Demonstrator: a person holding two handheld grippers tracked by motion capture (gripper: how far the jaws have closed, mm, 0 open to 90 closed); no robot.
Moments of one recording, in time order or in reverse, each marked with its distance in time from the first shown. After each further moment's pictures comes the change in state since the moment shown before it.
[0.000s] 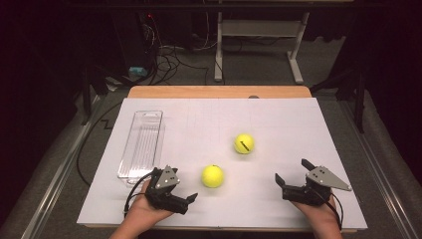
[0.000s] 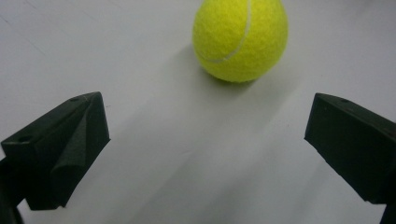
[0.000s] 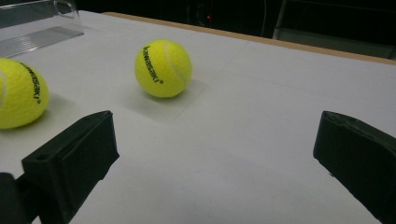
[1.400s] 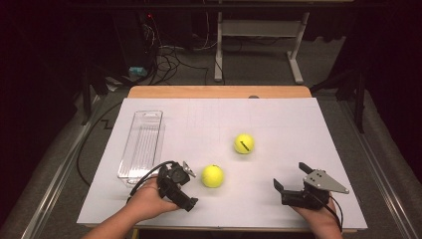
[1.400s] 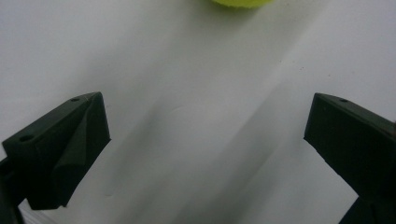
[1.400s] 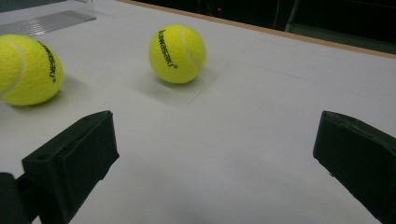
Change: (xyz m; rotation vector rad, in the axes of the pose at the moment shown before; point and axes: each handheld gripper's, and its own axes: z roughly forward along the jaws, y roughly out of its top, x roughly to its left) left arm 0.002 0.042 0.025 0.500 -0.046 0.036; right arm 0.004 -0.006 -0.003 0.031 0.035 -0.036
